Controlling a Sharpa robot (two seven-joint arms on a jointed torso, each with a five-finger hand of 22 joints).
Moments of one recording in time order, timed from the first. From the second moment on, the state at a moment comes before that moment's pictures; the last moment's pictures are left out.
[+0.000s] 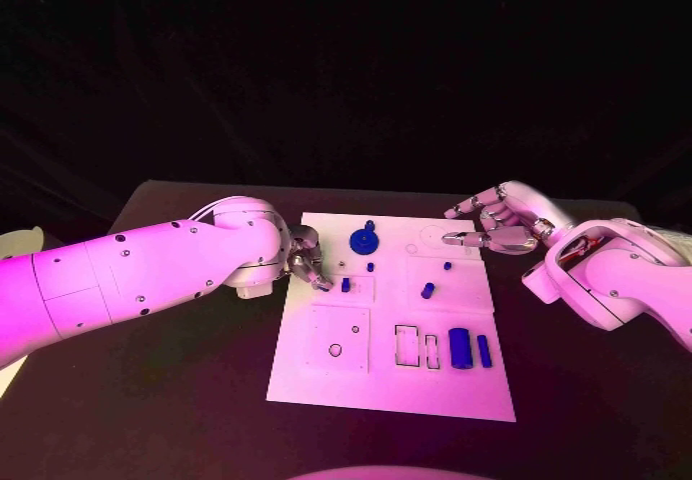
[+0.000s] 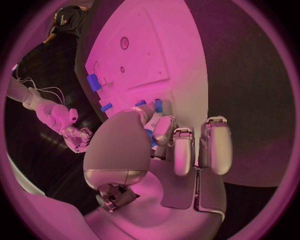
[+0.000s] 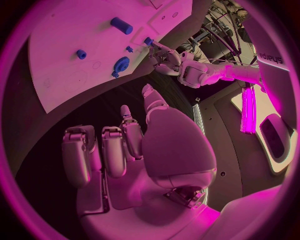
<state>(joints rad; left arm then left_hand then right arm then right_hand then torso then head) 1.31 -0.70 -0.06 1.49 -1.14 0.20 -0.62 1.28 -0.11 0.53 0.23 0.05 0.93 0.04 0.64 0.64 1.39 -0.04 1.20 1.16 1.47 -0.09 1.57 1.31 0.04 1.47 0.02 1.46 1.31 1.22 -1.02 -0.01 1.66 -1.06 -0.43 0.05 1.34 -0.10 0.02 0.13 0.23 1.01 0.14 0.06 0.08 1.46 0.05 1.26 1.31 1.47 -0.02 1.51 1.31 0.01 1.47 0.08 1.53 1.31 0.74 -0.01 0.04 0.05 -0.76</state>
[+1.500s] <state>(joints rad) 1.31 -0.65 -0.06 1.43 -1.14 0.25 -0.65 1.08 -0.13 0.58 0.21 0.06 1.01 0.00 0.66 0.62 1.44 -0.06 1.27 1.25 1.46 -0.10 1.57 1.31 0.04 1.47 0.02 1.48 1.31 1.22 -1.02 -0.01 1.66 -1.06 -0.42 0.05 1.34 -0.10 0.01 0.13 0.23 1.01 0.14 0.06 0.08 1.46 0.05 1.26 1.31 1.47 -0.02 1.51 1.31 0.01 1.47 0.08 1.53 1.31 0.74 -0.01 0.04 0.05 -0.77</state>
